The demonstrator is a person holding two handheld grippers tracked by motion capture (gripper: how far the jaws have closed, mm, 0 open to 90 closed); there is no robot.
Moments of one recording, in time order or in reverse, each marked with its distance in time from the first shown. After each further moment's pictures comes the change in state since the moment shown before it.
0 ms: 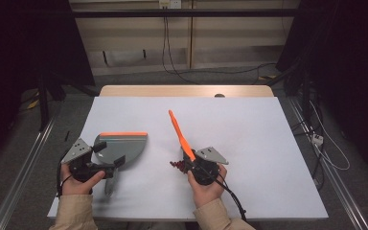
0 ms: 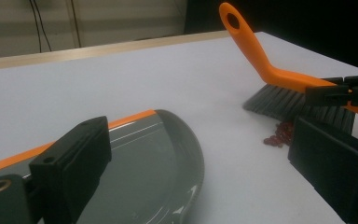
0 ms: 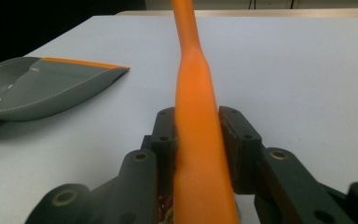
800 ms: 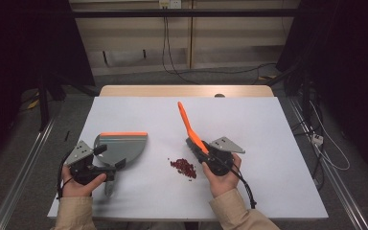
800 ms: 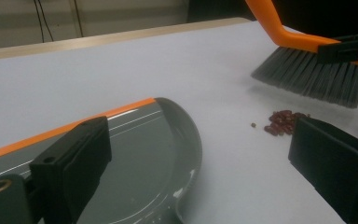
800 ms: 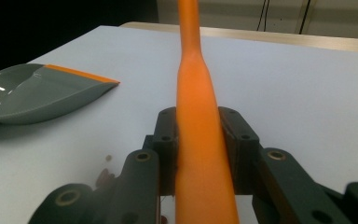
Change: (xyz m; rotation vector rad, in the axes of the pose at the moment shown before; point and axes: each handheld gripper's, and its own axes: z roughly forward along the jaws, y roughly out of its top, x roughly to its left) left arm -0.007 -0.004 -0.001 0.043 0.017 0.016; right arm -0.043 0.022 -0.009 -0.025 0.068 -0.061
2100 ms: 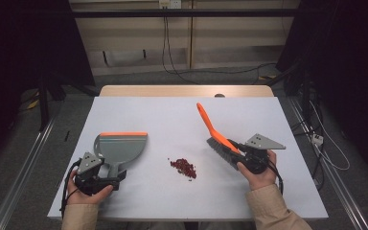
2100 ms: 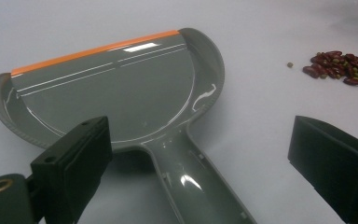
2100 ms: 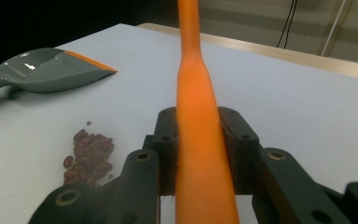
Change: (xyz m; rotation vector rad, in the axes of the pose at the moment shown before) left arm -0.015 -0.026 0.002 0.190 0.153 -0.026; right arm -0.083 0.003 -0.049 -0.016 0.147 -0.107
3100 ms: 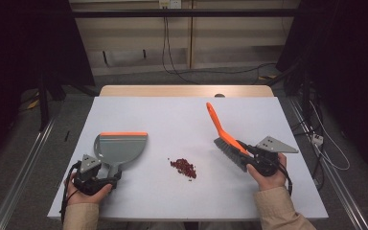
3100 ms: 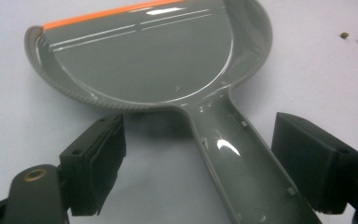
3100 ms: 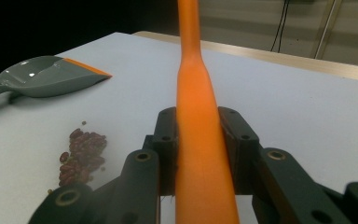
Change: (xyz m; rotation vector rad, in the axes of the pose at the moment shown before) left arm 0.006 -0.009 0.003 0.100 0.113 -0.046; right arm -0.014 -0.008 -0.020 -0.033 -0.007 0.020
